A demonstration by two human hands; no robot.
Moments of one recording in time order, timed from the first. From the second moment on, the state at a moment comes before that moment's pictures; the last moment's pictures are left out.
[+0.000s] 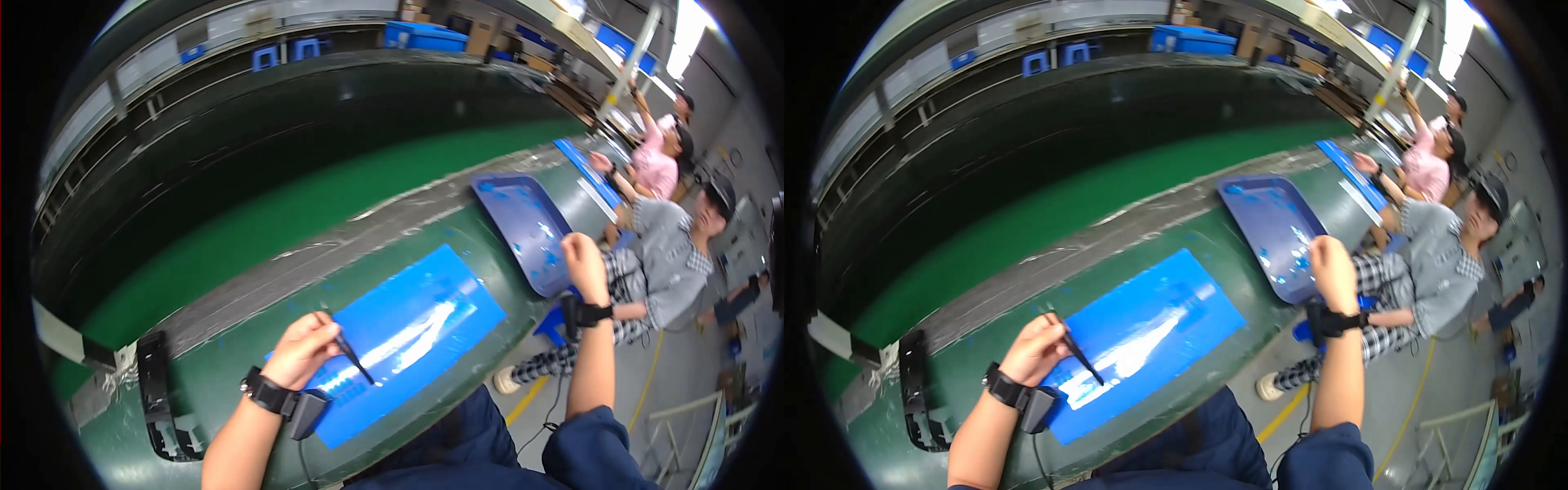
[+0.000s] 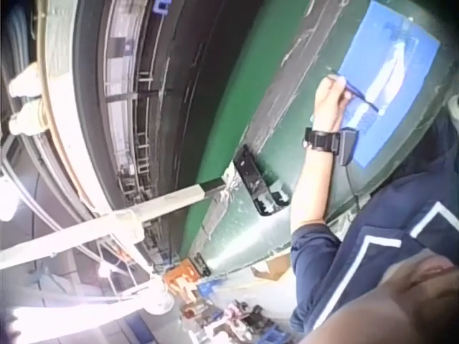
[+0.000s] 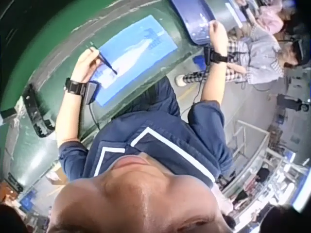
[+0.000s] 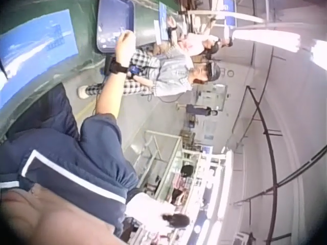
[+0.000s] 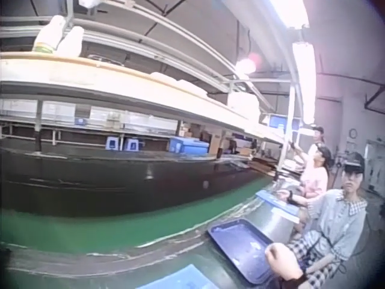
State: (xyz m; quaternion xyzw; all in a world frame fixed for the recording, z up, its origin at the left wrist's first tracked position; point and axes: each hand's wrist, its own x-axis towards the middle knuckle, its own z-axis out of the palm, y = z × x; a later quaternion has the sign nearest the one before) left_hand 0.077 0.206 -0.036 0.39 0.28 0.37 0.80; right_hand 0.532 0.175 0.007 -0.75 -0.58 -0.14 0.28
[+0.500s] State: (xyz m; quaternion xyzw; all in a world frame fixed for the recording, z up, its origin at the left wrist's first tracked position) left_hand 0.079 0.199 -0.023 0.44 0.27 0.27 0.81; right_hand 0.451 0.100 -0.040 -0.62 -0.60 0.09 0.49
